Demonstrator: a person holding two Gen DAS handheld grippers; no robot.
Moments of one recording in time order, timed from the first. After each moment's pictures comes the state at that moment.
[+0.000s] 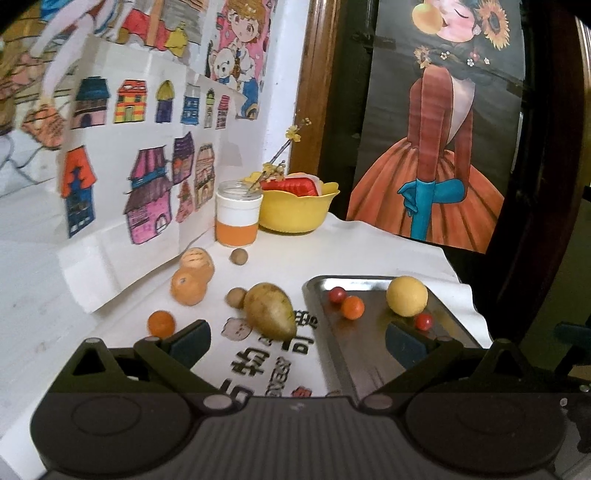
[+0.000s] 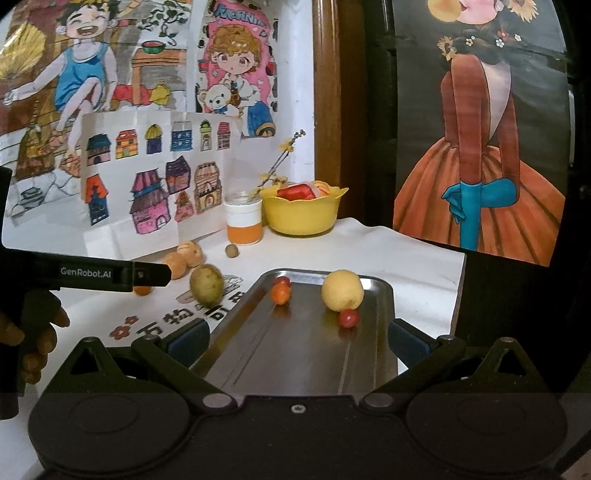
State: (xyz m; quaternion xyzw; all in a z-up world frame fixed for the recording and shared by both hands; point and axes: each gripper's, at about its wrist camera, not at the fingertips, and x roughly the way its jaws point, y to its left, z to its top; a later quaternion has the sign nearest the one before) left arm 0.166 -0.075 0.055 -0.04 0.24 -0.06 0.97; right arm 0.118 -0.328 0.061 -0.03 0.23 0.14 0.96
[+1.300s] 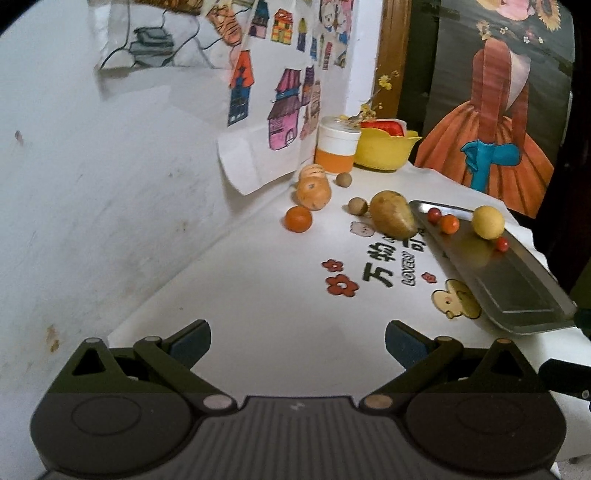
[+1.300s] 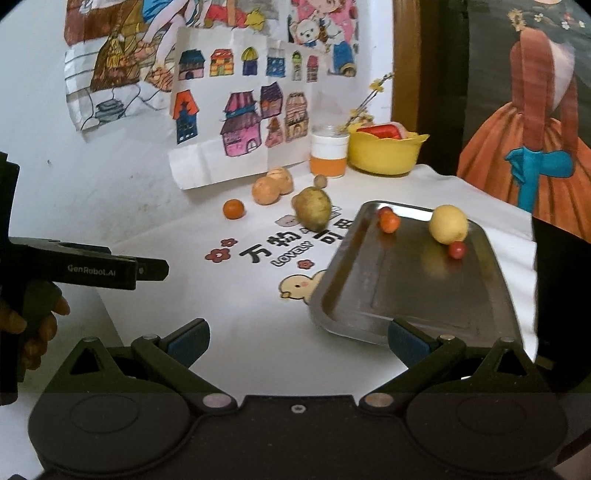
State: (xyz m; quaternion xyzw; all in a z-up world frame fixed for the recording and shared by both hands) left arm 0.103 0.031 0.006 -0.04 0.31 0.01 0.95; right arm 0.081 -0.223 0.027 -0.06 0.31 0.20 0.93
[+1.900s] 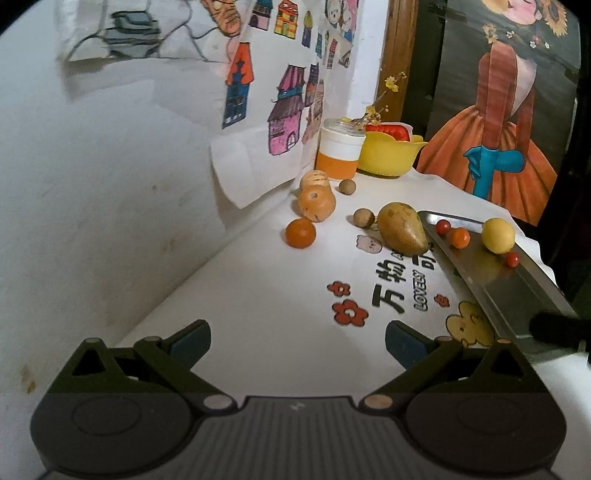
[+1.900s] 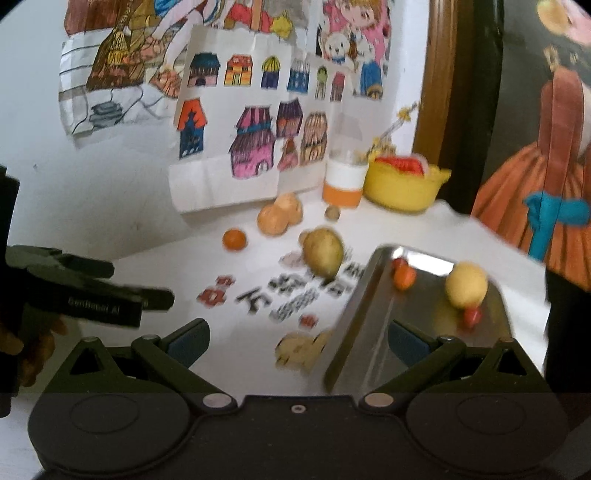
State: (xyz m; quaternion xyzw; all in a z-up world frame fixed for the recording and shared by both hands) left arm 0.139 0.036 0.003 -0.05 0.31 0.00 0.95; right arm 0.135 -0.196 0.051 -0.12 0.27 0.21 0.93
